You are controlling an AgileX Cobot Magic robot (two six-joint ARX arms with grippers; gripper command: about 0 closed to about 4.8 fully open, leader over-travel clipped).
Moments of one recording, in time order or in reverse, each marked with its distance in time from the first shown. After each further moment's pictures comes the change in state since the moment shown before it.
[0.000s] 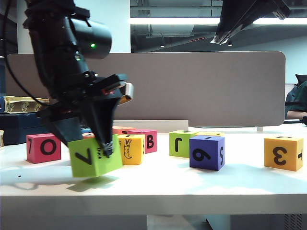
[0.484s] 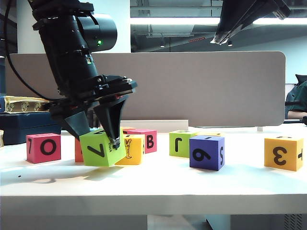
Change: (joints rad) left arm -0.013 0.000 0.000 0.170 -0.160 -0.118; right arm 0.000 0.000 0.000 0.000 0.000 0.000
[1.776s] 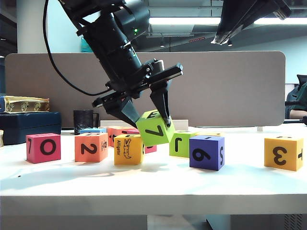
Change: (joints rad) left arm -0.111 0.091 0.106 0.265 -0.005 -0.197; right arm 0.000 0.000 0.000 -0.003 0.000 0.000
